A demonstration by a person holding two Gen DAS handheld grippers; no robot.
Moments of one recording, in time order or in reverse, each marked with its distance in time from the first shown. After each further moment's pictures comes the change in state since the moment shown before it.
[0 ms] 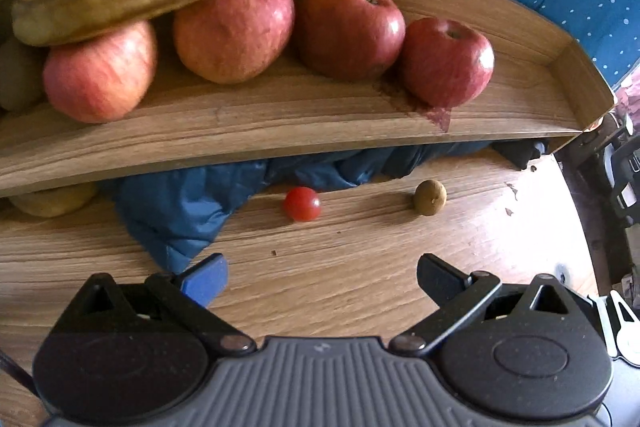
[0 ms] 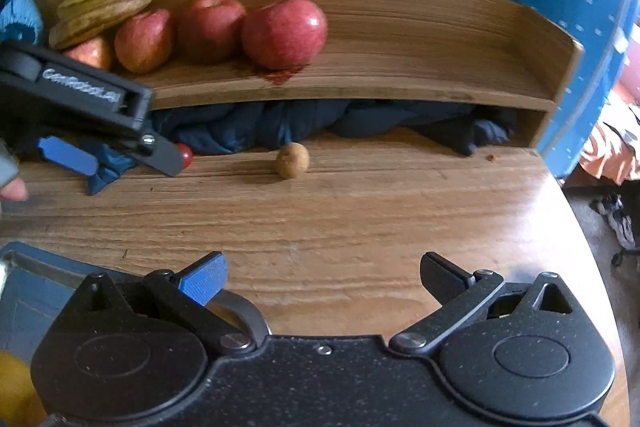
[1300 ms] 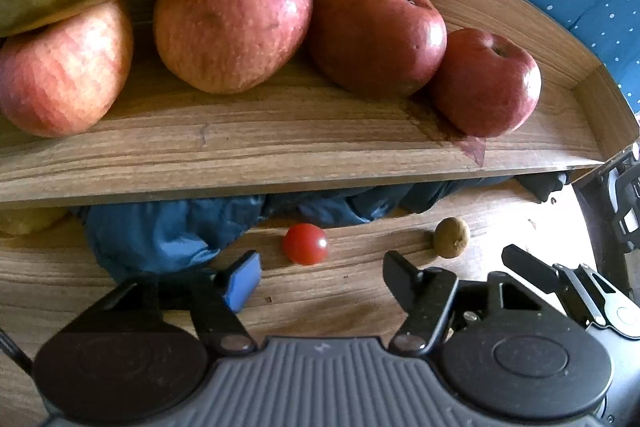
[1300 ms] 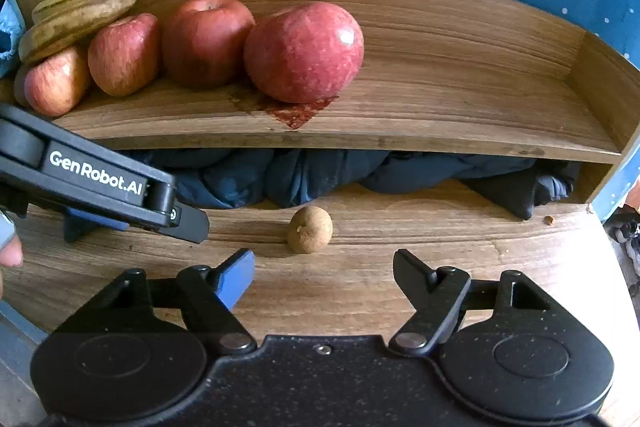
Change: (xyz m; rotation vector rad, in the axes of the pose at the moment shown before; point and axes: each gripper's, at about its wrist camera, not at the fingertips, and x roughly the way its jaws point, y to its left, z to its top) left arm 0.037 0.006 0.014 -0.052 -0.030 -0.009; right arm 0.064 0.009 0.042 -0.037 -0.032 0.044
